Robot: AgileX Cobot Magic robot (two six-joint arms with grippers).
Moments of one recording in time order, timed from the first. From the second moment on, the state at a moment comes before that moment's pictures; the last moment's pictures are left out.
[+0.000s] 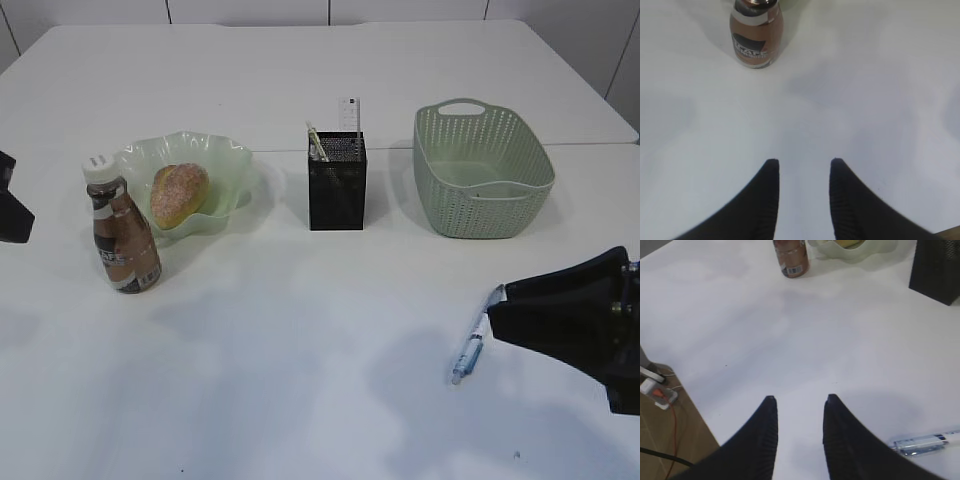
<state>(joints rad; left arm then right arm) -0.29 1.19 -0.96 -0.11 0.85 -0.21 0.05 1.05 -0.48 -1.84 -0.72 1.60</state>
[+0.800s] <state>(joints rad) -0.29 1.19 -0.96 -0.11 0.85 -0.21 0.05 1.05 -0.80 -1.84 -0.81 1.90</state>
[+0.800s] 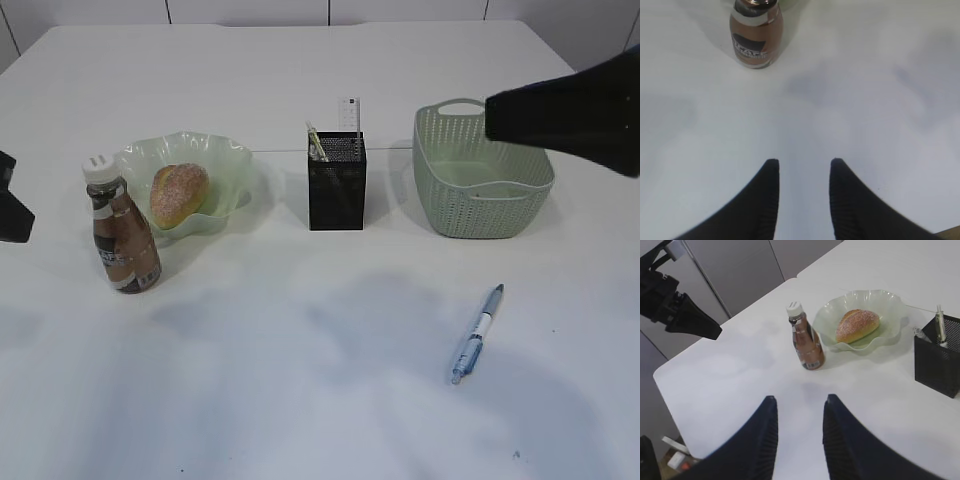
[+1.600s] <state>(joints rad) -0.29 1.19 -0.96 -0.11 0.85 -0.21 0.05 1.05 -0.80 -1.62 -0.35 1.79</state>
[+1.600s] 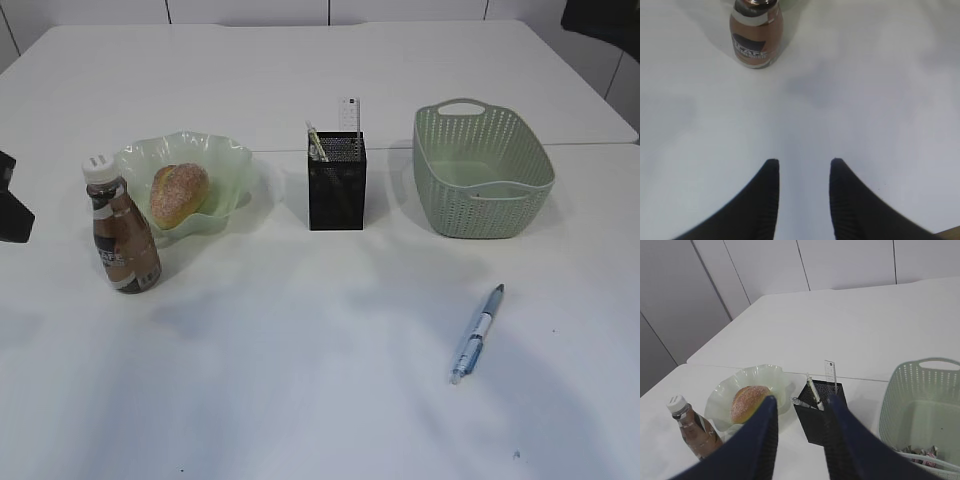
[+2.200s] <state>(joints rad) -0.29 1.19 -0.96 -0.11 0.85 -0.21 0.05 1.06 -0.80 -1.57 -0.25 1.78</state>
